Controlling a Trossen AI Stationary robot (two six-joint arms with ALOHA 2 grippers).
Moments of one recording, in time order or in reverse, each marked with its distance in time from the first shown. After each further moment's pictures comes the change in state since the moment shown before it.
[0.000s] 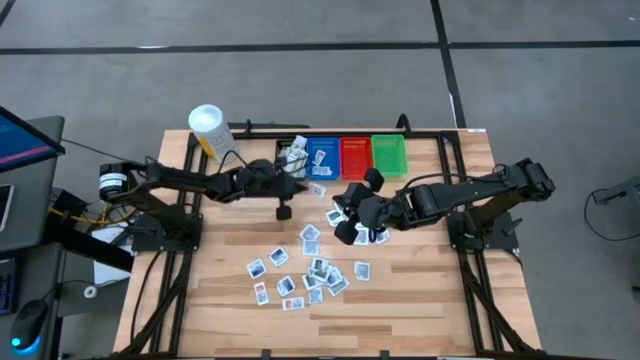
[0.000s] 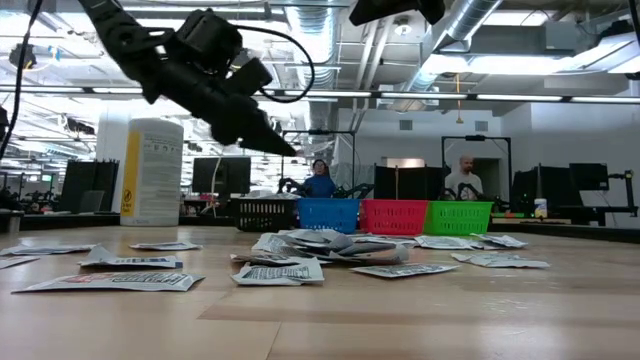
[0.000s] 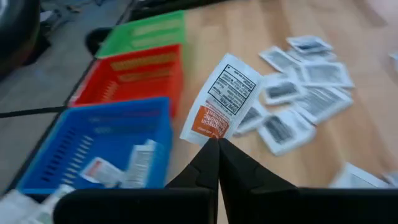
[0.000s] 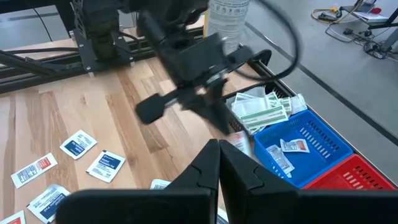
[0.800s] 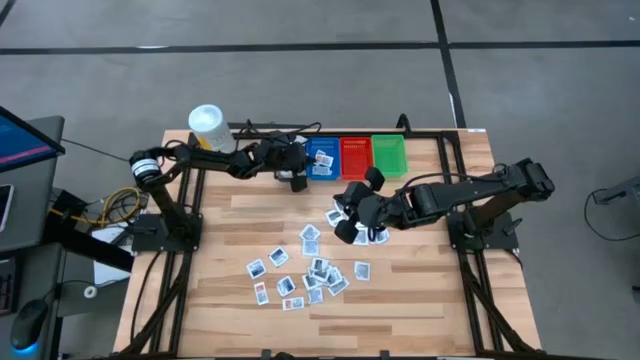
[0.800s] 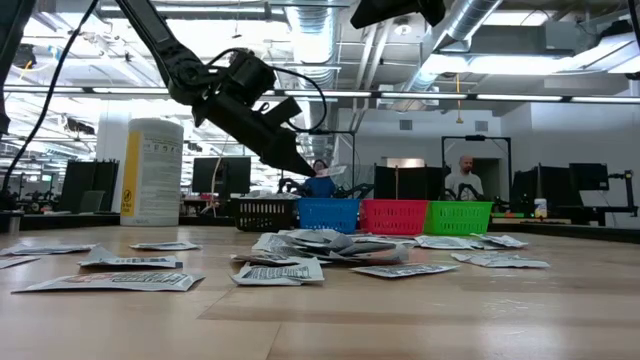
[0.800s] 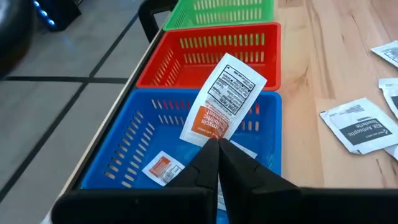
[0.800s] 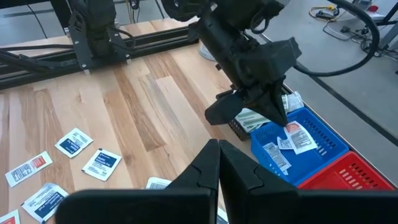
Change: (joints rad) left arm 0.222 0.264 0.234 -0.007 0.074 0.011; right arm -0.005 0.000 0.000 -0.015 0.001 0.006
